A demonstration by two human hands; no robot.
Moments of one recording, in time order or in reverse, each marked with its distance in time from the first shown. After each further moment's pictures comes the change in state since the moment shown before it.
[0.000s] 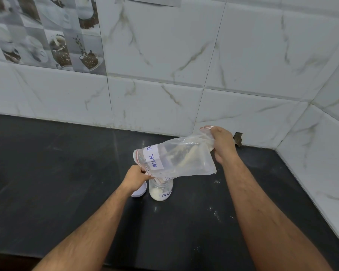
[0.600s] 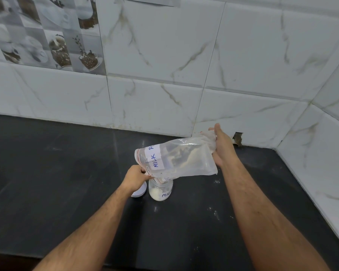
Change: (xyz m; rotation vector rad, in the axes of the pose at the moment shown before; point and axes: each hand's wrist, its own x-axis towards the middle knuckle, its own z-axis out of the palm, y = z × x) left_hand -0.004 0.005 -0.001 0.055 -0.011 -0.021; right_hand -0.003 0.004 -0.002 0.246 -0.026 0.204
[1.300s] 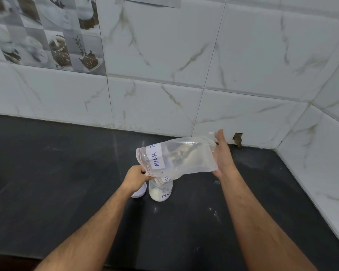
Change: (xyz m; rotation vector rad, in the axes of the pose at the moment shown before) left_hand -0.013 0.018 0.005 -0.032 0.065 0.002; right_hand -0.018 0.022 -0.008 0.080 -0.115 0.012
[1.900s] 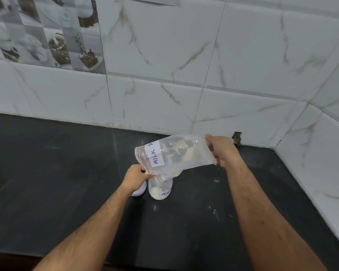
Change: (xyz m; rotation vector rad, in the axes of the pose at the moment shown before) left_hand 0.002 -0.010 -0.005 0.004 -0.041 -0.033; right_hand -0.006 -0.034 0.010 -0.639 0.182 0.096
